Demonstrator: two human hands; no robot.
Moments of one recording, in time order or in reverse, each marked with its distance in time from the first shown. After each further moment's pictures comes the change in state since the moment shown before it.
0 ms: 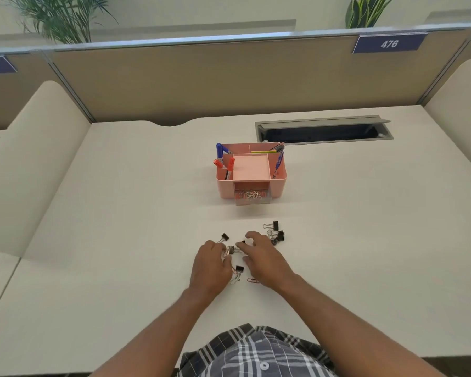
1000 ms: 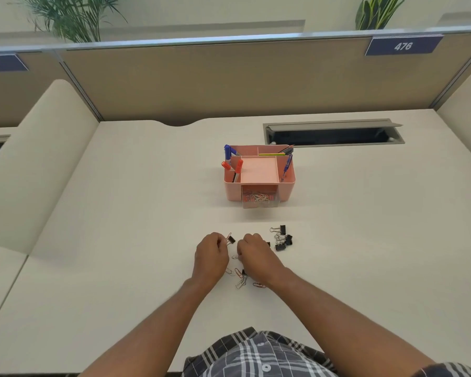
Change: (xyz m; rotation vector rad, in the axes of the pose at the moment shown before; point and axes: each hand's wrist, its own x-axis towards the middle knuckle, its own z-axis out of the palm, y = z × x) left_hand 0.028 0.006 -0.021 -0.267 0.001 -0.265; right_hand 0.036 -0.021 0.009 -0.134 -0.084 -0.029
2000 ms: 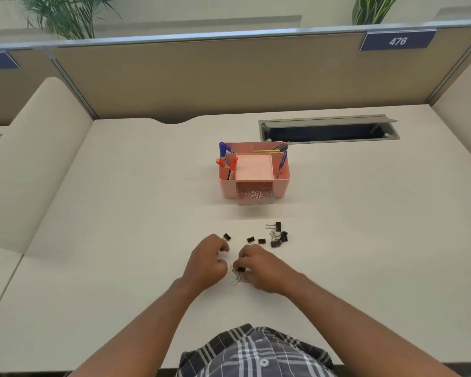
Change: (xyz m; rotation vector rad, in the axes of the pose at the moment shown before) left_hand -0.010 -0.013 -0.010 0.119 -0.200 0.294; right_hand -0.037 0.021 -0.008 0.184 -0.122 -0.196
